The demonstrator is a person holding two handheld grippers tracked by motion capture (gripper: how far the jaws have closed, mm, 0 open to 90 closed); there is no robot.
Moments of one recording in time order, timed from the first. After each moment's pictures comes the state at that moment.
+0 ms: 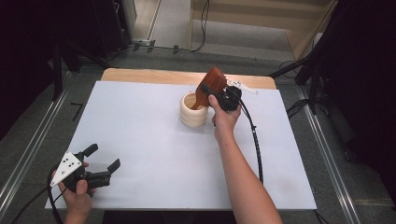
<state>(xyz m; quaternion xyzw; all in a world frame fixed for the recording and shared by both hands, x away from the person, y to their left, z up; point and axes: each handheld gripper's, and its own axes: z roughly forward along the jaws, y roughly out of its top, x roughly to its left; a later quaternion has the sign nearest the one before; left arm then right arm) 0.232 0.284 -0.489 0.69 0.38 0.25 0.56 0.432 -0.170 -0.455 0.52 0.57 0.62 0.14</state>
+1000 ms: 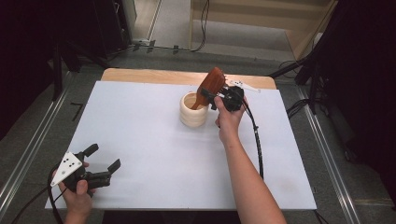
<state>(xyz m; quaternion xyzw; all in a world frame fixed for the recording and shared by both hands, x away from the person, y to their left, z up) 0.232 0.283 -0.490 0.69 0.38 0.25 0.56 0.428 -0.179 -0.451 0.51 0.60 0.60 0.13</state>
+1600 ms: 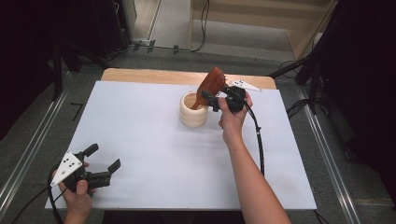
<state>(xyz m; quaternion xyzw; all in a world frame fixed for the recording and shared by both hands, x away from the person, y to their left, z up) 0.232 0.283 -0.489 0.69 0.38 0.25 0.56 0.412 -0.179 -0.433 0.49 0.63 0.57 0.17</state>
